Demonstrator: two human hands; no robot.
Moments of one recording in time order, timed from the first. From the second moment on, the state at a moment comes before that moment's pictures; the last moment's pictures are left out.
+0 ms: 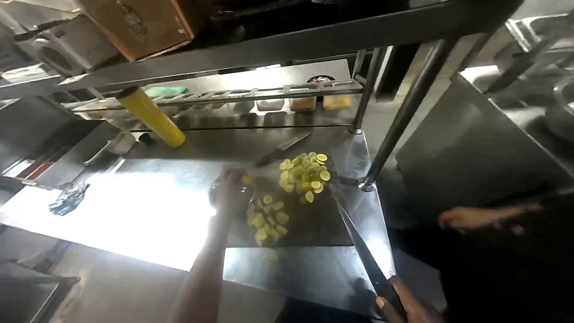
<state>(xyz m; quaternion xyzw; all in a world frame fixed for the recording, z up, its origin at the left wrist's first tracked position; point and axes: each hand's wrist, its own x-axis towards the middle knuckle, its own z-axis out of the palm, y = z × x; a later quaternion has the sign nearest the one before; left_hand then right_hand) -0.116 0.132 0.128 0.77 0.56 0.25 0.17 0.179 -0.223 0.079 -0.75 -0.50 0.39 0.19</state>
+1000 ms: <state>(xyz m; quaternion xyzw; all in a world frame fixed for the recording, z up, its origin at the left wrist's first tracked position) -0.010 -0.003 0.006 0.82 0.30 0.29 0.40 0.158 -0.187 0.122 -0.76 -0.54 0.35 -0.09</state>
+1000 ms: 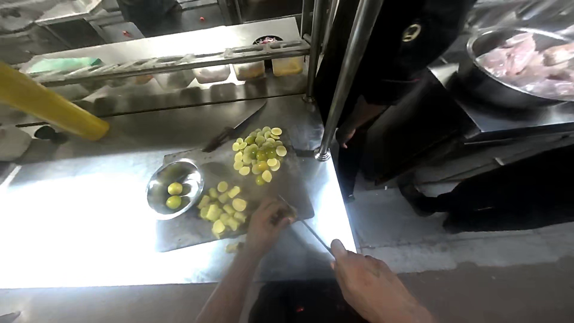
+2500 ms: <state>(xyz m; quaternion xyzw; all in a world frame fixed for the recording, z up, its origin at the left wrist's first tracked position) -0.016 -0.003 -0.006 0.84 0.25 0.37 0.30 0.151 -0.137 0.129 -0.74 -0.55 0.39 -0.08</state>
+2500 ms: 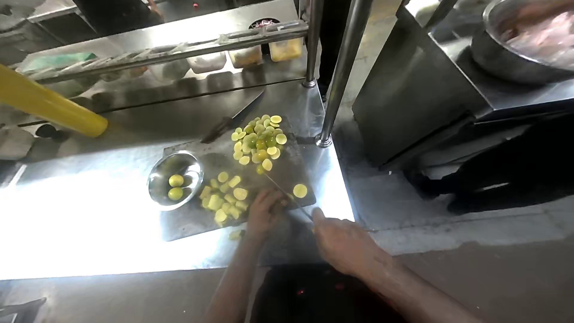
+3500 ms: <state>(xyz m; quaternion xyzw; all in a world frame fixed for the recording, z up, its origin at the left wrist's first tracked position) -0.014 -0.006 -0.004 0.80 0.27 0.38 0.37 0.166 -0.213 0.107 -0.77 -0.51 0.38 -0.05</state>
